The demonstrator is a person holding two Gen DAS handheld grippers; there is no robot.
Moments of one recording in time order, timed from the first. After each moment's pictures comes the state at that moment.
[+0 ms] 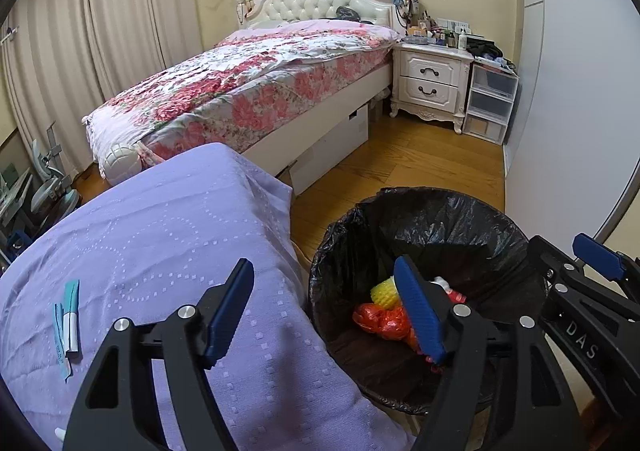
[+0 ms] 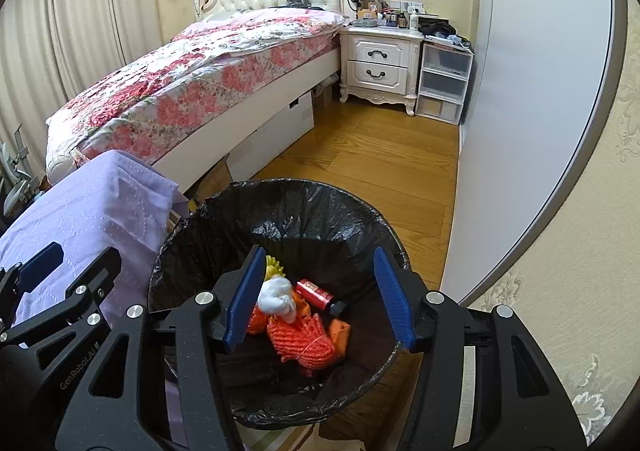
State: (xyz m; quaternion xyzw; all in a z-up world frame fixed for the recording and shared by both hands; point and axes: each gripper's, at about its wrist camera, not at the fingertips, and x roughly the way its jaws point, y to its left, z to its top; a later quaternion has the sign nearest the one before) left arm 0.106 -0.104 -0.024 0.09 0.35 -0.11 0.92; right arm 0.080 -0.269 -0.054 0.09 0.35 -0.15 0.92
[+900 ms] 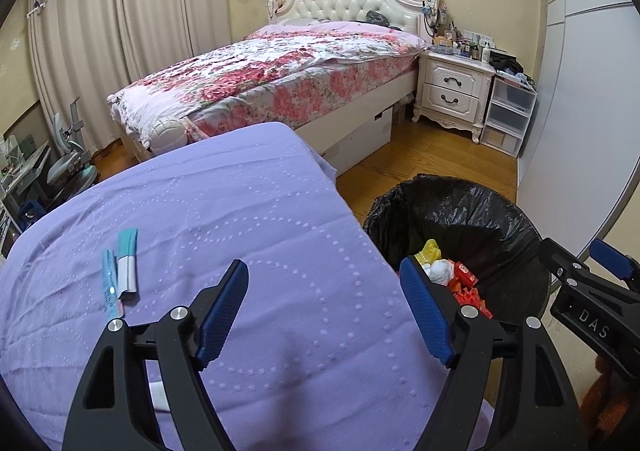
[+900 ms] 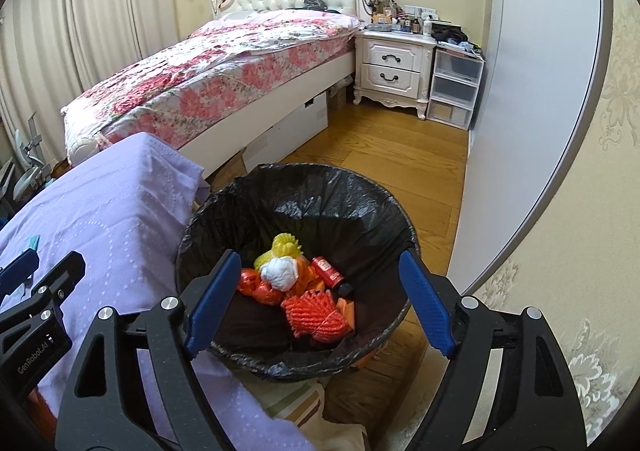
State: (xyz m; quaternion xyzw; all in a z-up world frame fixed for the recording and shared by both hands) left arm 0.057 -0.042 -0.010 0.06 0.36 -0.07 0.93; right arm 0.041 -0.242 -0.045 0.08 0.35 -0.12 0.93
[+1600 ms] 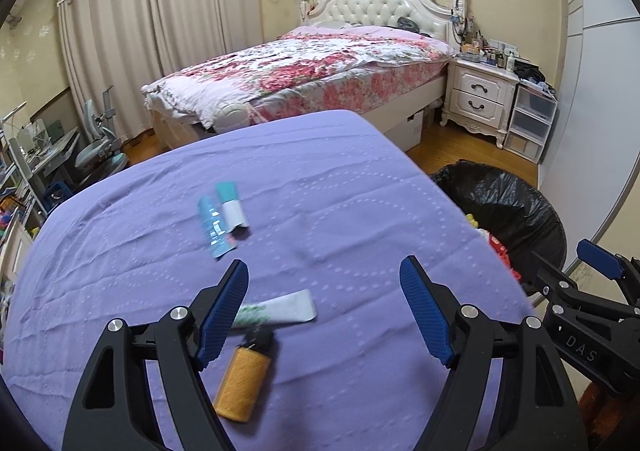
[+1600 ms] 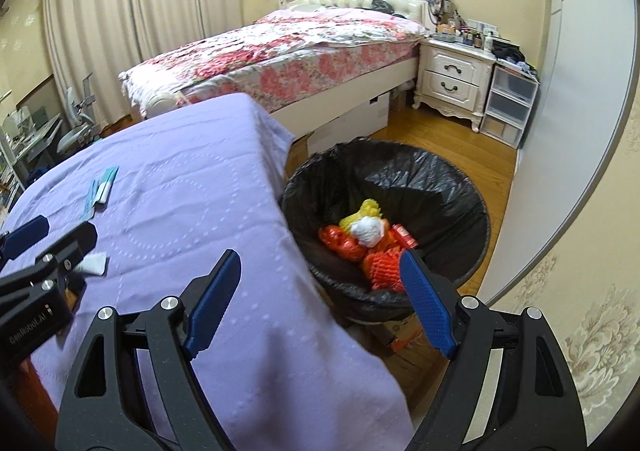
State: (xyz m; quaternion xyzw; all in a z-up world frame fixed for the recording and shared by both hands) left arm -0.010 0.042 0.000 0.05 0.35 -0.02 0.93; right arm -0.013 -0.150 -0.045 0.03 0.36 -0.02 0.93
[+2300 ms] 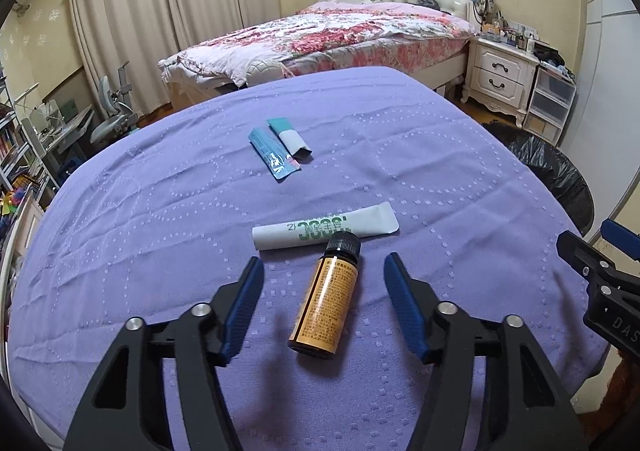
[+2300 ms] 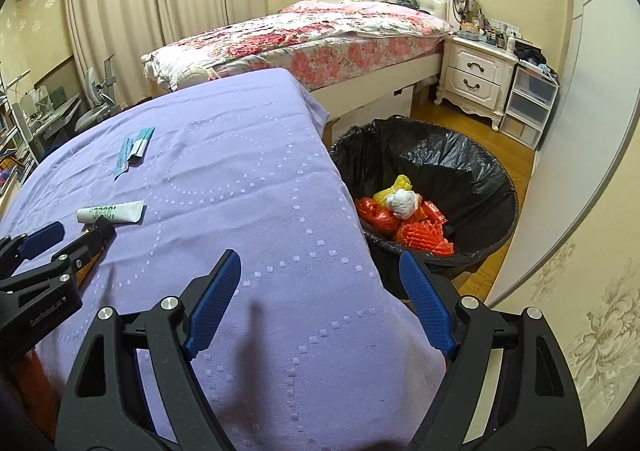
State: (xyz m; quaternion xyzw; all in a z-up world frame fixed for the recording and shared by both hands) left arm -0.034 0.088 -0.033 0.06 0.39 0.00 0.92; right arm -0.040 -0.118 -0.062 0.02 0.37 0.02 0.93
